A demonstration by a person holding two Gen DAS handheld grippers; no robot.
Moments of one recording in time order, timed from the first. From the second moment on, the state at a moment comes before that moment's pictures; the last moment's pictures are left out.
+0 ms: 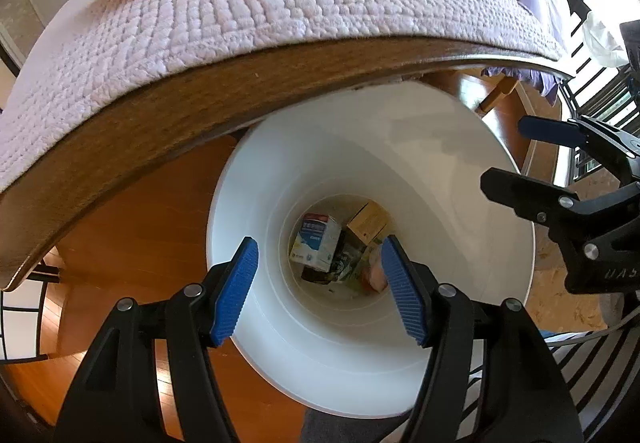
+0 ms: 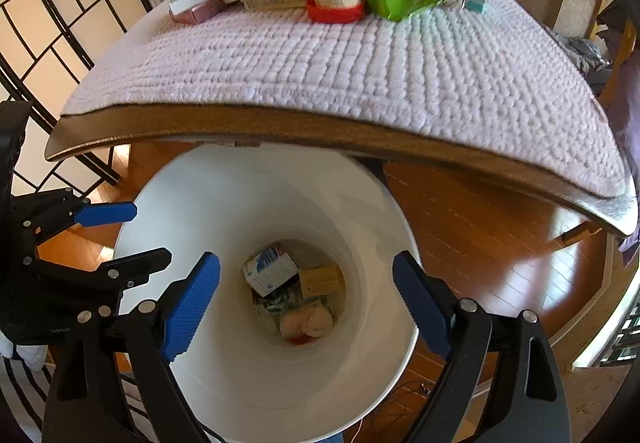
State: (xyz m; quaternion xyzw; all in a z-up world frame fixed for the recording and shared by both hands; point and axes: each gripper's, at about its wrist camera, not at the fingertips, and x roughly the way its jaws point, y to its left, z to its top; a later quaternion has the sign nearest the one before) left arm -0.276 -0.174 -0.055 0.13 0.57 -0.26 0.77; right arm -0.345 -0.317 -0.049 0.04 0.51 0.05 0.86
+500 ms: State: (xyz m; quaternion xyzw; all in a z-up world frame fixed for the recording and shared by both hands) left arm -0.241 -0.144 0.039 0.06 0.49 -0.23 0.84; right arm -0.339 -0.330 0.038 0.00 0.41 0.04 0.91
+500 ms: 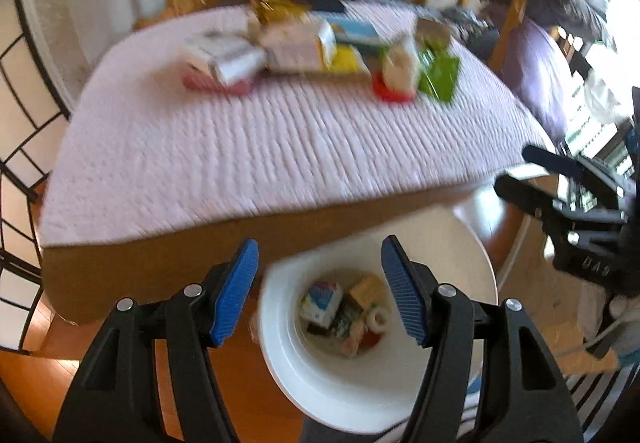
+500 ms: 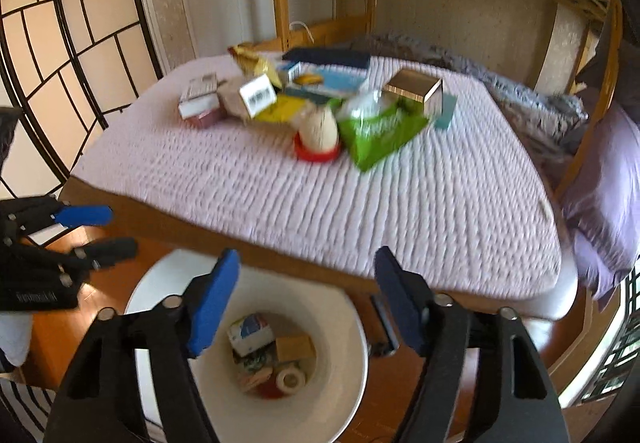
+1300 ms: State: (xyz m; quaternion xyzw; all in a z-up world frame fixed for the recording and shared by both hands) left arm -0.072 -0.139 0.043 -0.04 0.49 -0.08 0.87; right arm -0.232 -0.318 0.031 -0.05 0.38 0.02 0.92
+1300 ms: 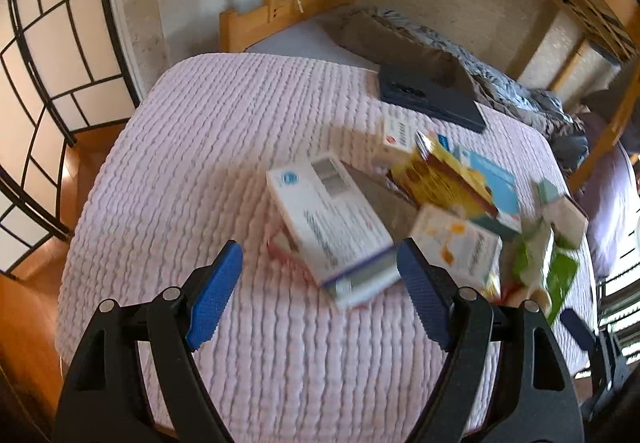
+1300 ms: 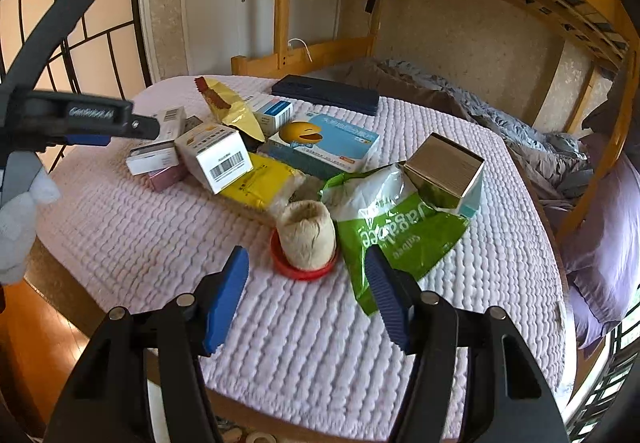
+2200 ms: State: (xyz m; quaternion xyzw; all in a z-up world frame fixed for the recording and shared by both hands) left arm -0.046 -0.153 0.023 0.03 0.50 -0.10 0.86; right arm -0.201 -0.329 0.023 -0.04 0.38 0.04 0.92
